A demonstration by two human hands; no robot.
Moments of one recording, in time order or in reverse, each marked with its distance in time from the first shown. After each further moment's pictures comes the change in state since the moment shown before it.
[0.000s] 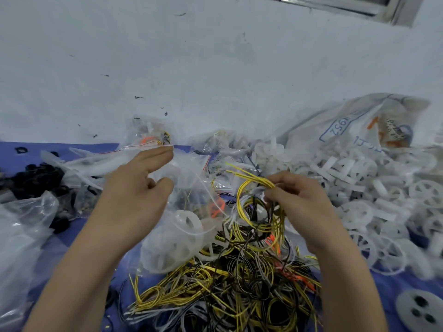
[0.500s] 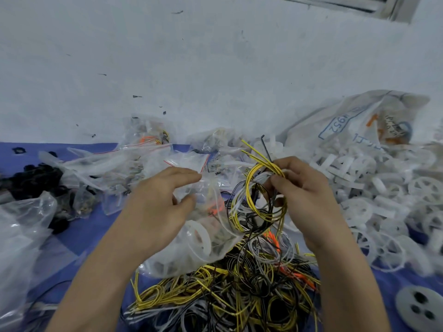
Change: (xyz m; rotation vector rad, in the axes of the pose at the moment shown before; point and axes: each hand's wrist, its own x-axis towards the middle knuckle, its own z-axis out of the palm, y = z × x) left_hand -0.001 -0.008 0.018 0.212 -0.218 0.162; right_hand -0.002 -0.008 0.004 0.161 0.065 -0.075
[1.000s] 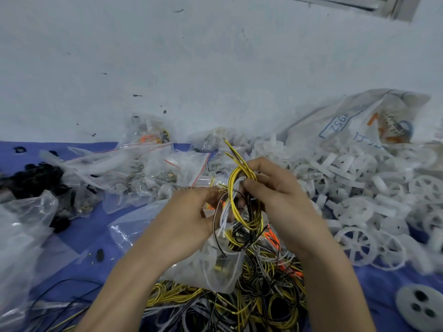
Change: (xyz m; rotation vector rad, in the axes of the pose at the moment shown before) left_hand 0.003 0.004 0.027 -0.068 -0.200 0.108; right_hand -0.006 -0.004 0.024 0.178 -0.285 -0.047
